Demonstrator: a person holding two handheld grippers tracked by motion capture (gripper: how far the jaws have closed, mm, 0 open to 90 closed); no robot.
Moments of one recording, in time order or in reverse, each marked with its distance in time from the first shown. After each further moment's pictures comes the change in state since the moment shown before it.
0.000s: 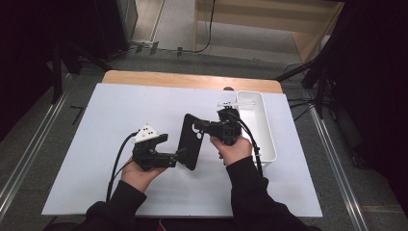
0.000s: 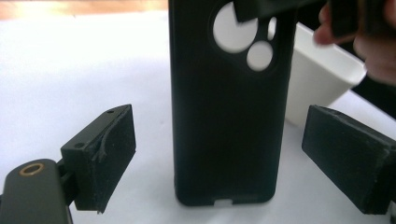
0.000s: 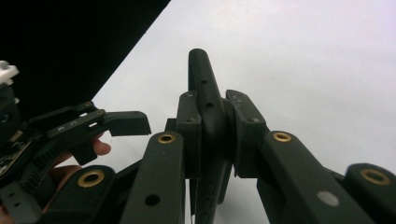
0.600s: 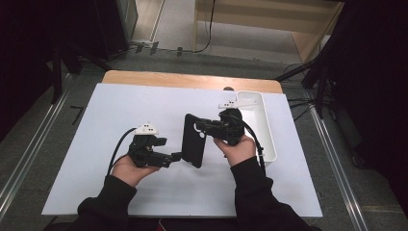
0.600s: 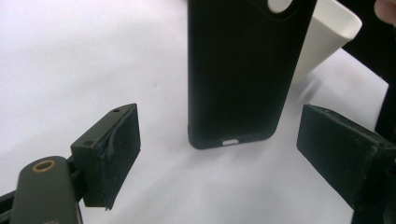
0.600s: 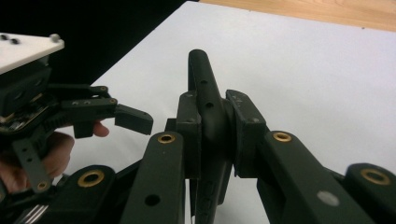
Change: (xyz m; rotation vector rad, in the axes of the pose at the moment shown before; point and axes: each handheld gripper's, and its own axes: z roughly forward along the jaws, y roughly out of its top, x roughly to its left) left arm 0.014 0.008 -0.004 0.170 -0.081 0.006; right arm 0.003 0.000 -0.012 -0.021 0.005 -0.171
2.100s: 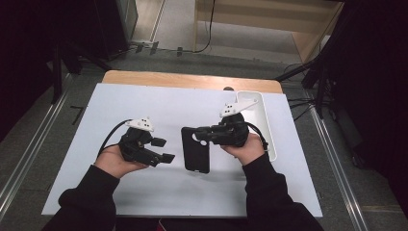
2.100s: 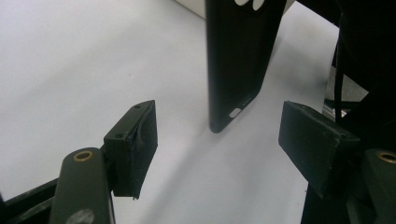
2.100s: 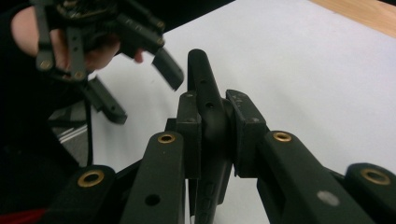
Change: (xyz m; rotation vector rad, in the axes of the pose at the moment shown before) left arm 0.009 0.022 -0.027 0.153 -0.145 0.176; right arm -0.010 -0.002 -0.010 0.078 0.264 -0.297
